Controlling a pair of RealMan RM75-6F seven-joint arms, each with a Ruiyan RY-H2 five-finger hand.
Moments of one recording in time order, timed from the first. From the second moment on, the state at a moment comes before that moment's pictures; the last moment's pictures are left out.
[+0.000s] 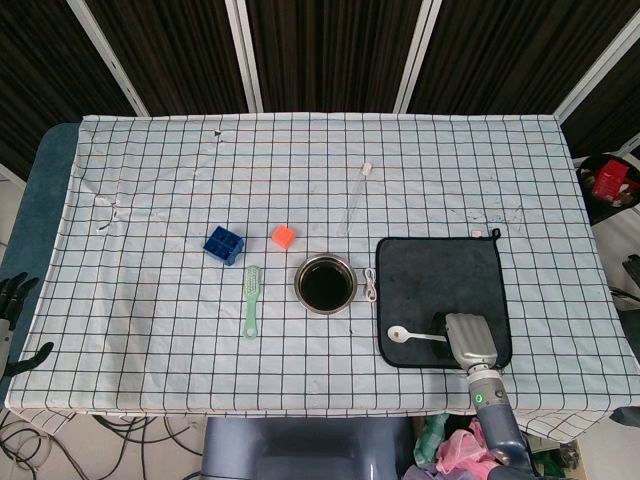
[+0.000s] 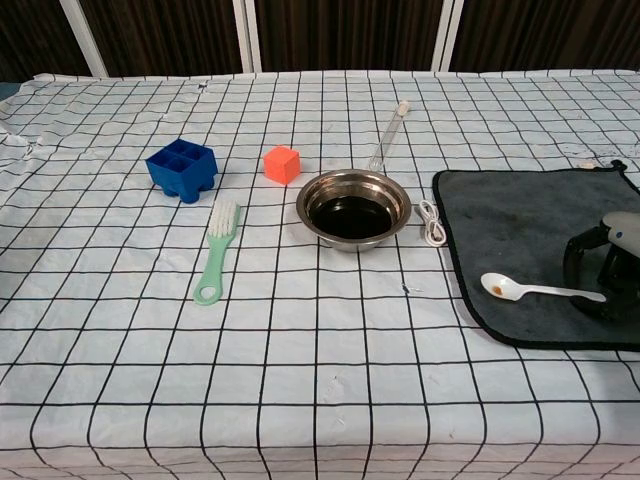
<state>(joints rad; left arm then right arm) -0.08 -1.03 -0.04 -1.67 1.44 1.44 0.01 0.39 -1.52 0.08 -1.63 -1.01 1.20 -0.44</state>
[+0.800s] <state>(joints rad) -0.08 -1.03 -0.04 -1.68 1.45 1.45 0.01 0.39 -1.52 0.09 -1.64 -1.02 1.20 -0.45</state>
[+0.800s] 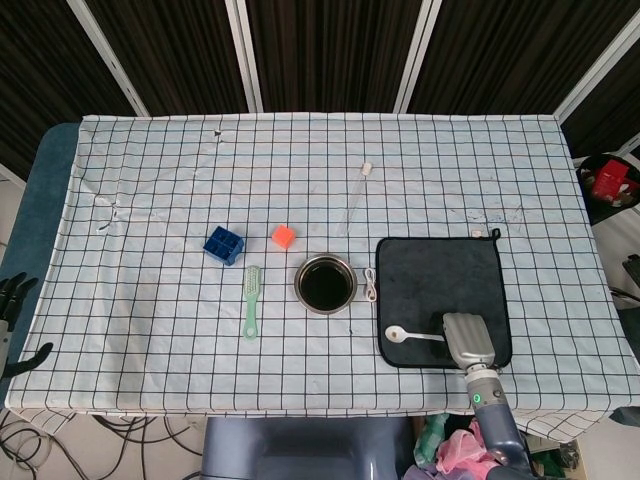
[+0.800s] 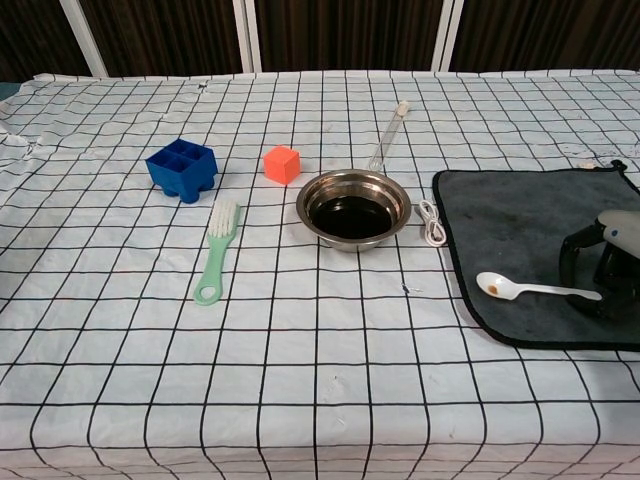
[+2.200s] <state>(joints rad) -0.05 -1.06 -0.07 -1.64 1.48 1.55 -0.01 0.66 -1.25 0.25 -1.48 -1.45 1.19 -0.63</state>
